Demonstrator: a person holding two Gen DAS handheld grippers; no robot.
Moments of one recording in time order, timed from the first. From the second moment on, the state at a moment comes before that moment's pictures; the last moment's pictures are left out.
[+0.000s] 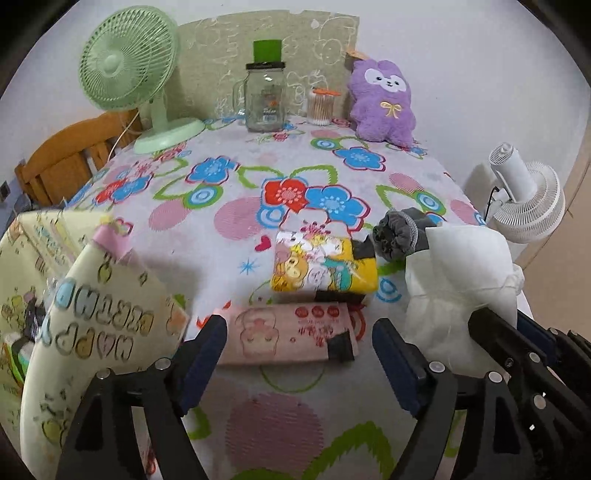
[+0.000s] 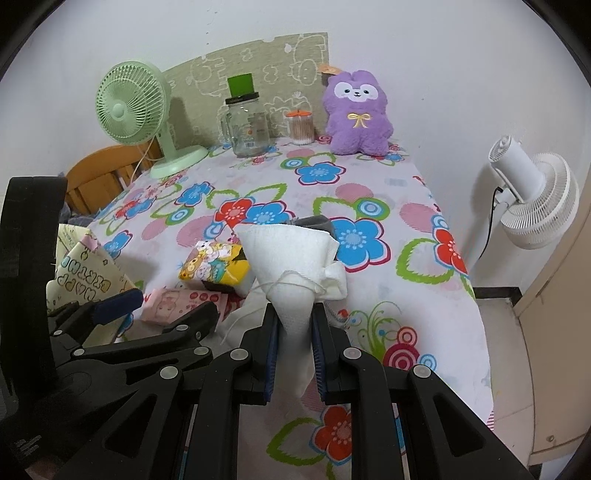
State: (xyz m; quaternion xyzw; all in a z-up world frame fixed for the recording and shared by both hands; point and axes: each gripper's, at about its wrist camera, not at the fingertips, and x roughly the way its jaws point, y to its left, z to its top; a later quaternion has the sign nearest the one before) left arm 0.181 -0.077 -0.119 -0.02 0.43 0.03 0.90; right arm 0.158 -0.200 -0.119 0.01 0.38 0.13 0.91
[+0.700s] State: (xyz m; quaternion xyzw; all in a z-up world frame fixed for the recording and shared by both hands) left arm 0.208 -0.081 -0.144 0.00 0.47 0.02 0.88; right arm 0.172 -0.202 -0.132 0.02 0.40 0.13 0.90
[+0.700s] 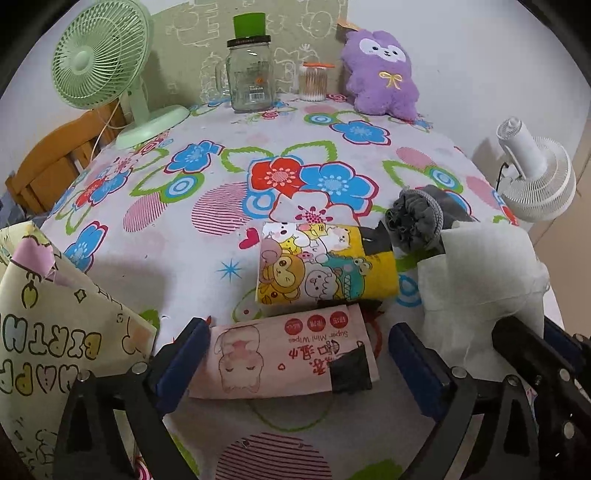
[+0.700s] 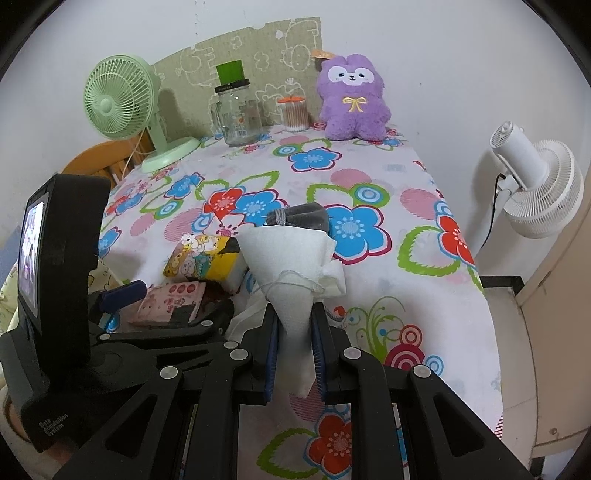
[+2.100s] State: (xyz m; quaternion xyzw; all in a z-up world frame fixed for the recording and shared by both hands) left arm 0.176 -0.094 -0.128 0.05 0.44 -0.03 0.89; right arm 0.151 -0.200 -0.123 0.03 0.39 0.12 0.91
